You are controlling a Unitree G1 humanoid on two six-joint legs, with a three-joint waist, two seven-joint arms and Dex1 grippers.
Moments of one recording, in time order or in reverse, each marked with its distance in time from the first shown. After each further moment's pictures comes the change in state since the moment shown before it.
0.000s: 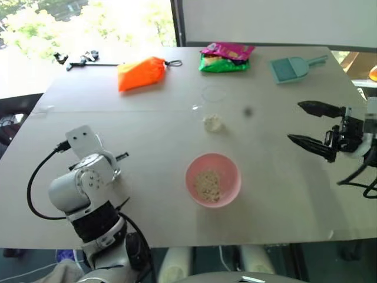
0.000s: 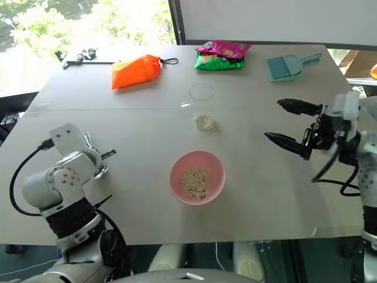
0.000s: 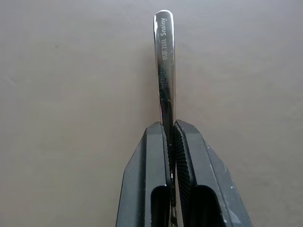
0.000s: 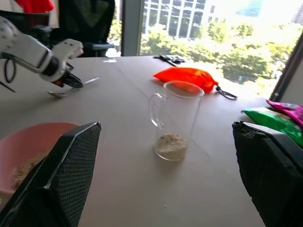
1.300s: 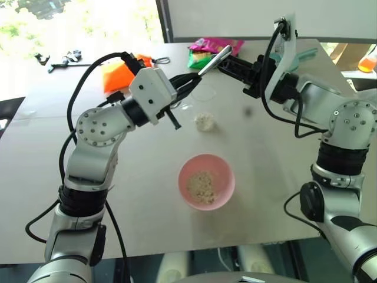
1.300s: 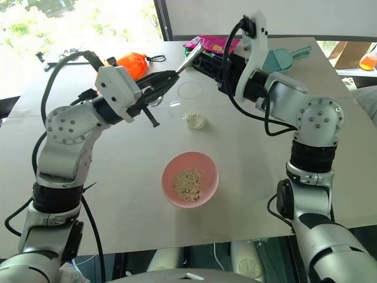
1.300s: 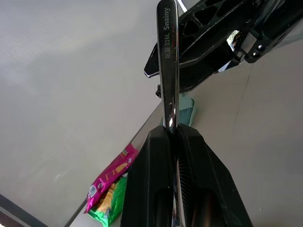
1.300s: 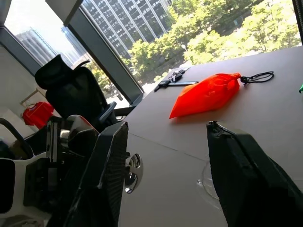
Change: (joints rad) left arm -0.129 0.376 -0.569 0.086 0.062 -1.194 -1.037; right arm -0.655 0.457 0.078 0.030 0.555 0.857 -1.037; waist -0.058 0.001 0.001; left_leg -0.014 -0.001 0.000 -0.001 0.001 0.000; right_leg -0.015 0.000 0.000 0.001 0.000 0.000
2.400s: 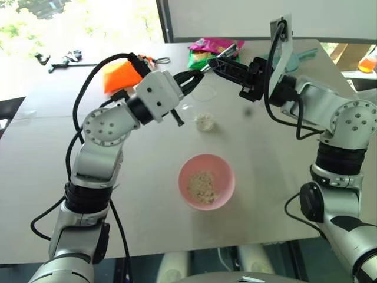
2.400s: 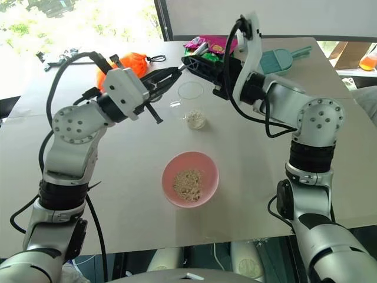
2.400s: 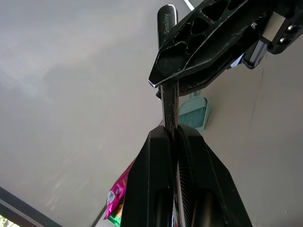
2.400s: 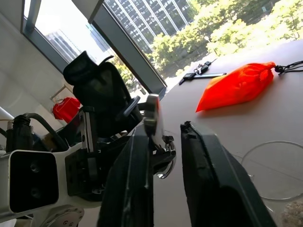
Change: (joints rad) left arm -0.018 -0.022 -0.032 0.037 0.106 -0.094 0.035; right arm 0.000 0.015 0.015 0.010 0.105 -0.010 -0.052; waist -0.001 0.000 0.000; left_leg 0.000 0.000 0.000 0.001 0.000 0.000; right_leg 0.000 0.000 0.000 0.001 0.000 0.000
